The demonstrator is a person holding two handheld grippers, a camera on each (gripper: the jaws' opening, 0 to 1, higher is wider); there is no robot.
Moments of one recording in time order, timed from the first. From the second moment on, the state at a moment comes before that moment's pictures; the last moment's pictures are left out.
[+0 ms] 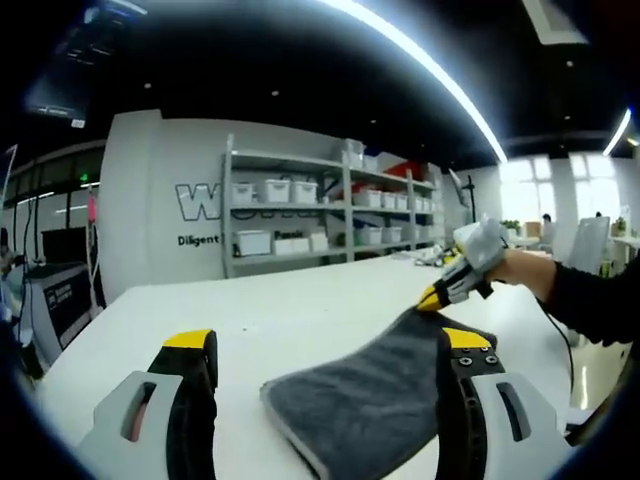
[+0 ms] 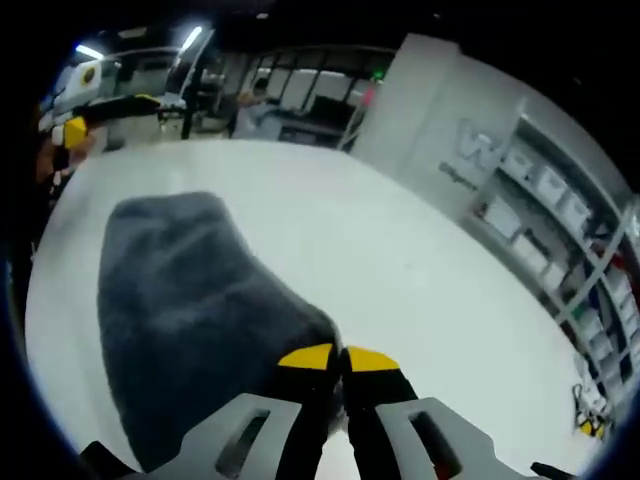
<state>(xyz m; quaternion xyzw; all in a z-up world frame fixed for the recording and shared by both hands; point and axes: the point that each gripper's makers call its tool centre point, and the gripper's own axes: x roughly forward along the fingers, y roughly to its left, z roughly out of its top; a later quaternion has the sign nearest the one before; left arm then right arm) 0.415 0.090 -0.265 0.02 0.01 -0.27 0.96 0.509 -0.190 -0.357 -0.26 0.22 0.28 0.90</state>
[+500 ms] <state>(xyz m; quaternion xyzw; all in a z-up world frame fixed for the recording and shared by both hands) 0.416 0.106 -0.273 0.02 0.03 -0.25 0.97 0.523 -0.230 -0.371 -0.30 0.21 0.19 0.91</state>
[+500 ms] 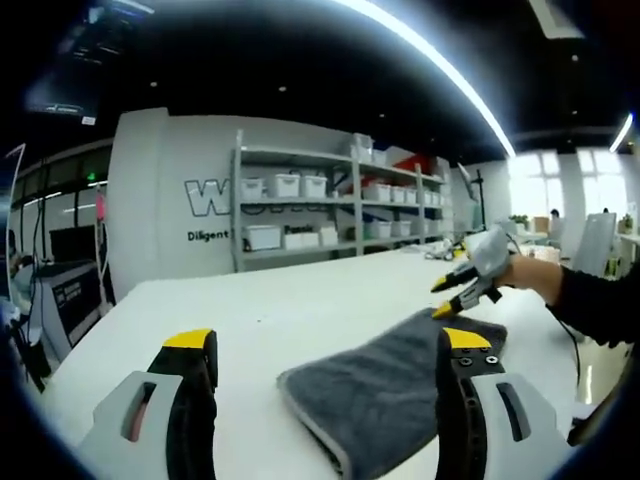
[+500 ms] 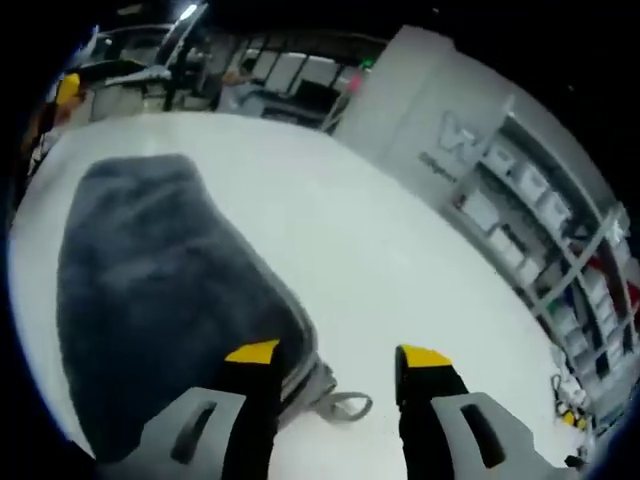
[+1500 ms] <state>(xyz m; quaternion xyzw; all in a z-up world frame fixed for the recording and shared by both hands) 0.401 0.127 -0.290 0.05 0.05 -0.23 0.97 0.405 -0.272 -0.310 -0.16 0.12 0.11 0.97</state>
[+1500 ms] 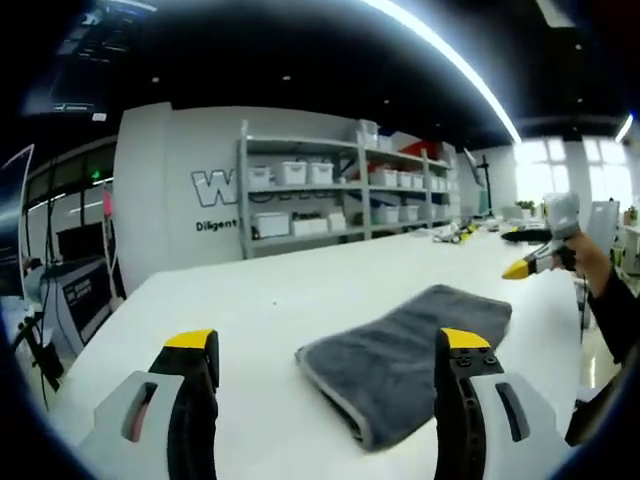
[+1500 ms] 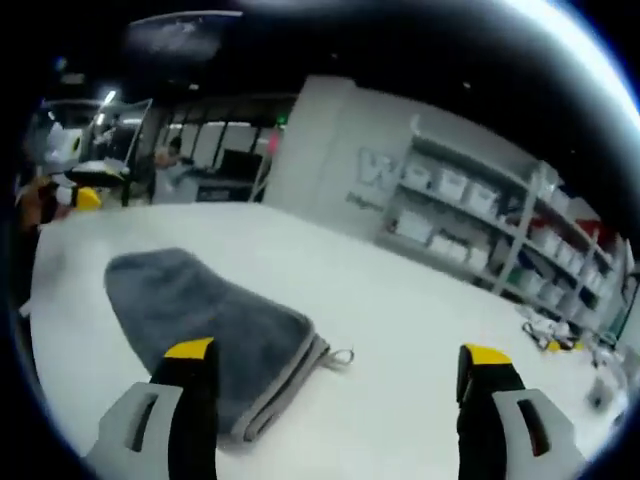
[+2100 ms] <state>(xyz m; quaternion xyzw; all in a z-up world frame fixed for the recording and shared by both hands) 0.392 0.145 -0.301 0.04 0.08 -0.23 0.97 0.380 -0.279 -0.331 -0.11 0.13 0.11 0.98</state>
